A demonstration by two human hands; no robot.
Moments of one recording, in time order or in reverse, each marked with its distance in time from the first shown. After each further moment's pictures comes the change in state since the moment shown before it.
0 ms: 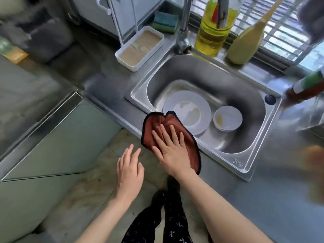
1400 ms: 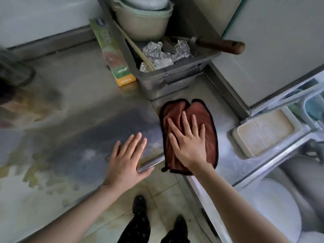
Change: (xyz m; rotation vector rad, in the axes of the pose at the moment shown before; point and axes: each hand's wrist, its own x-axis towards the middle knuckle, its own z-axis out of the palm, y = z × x) left_hand 0.217 -0.248 -0.163 0.348 0.050 -0.021; right_hand 0.337 -0.220 0.003 -0.100 -0.139 -0.278
